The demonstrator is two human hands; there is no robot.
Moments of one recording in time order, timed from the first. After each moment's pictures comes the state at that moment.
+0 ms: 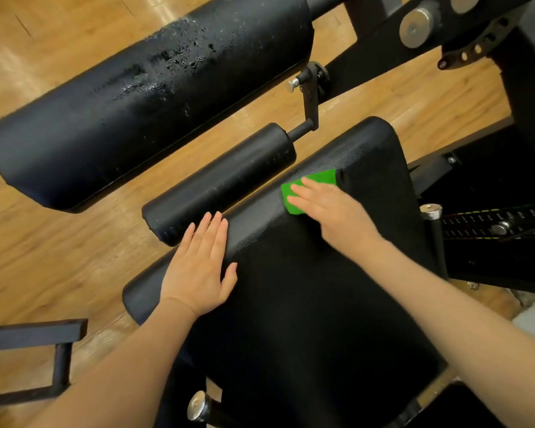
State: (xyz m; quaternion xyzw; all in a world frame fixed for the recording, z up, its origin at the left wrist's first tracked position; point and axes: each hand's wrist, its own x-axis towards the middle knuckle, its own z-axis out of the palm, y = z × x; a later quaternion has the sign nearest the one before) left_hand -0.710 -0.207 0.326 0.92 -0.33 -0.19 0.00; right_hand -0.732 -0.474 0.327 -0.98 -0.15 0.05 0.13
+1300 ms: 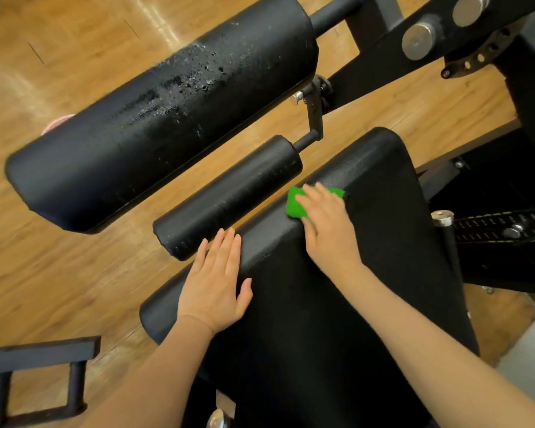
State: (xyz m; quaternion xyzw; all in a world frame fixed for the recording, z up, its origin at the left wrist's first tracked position) left_hand -0.710 -0.207 0.326 0.92 -0.33 -0.19 -0.01; right_hand -0.729 -0.428 0.324 -0.97 0.07 -0.02 0.21
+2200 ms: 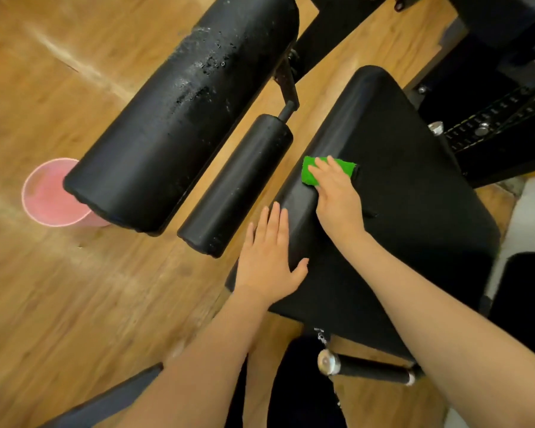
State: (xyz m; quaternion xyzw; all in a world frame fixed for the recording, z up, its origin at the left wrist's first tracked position) left_hand -0.694 -0.153 0.329 0.85 -0.46 -0.23 0.08; right_hand -0.735 -0.306 0.334 -0.91 0.33 -0.07 0.22
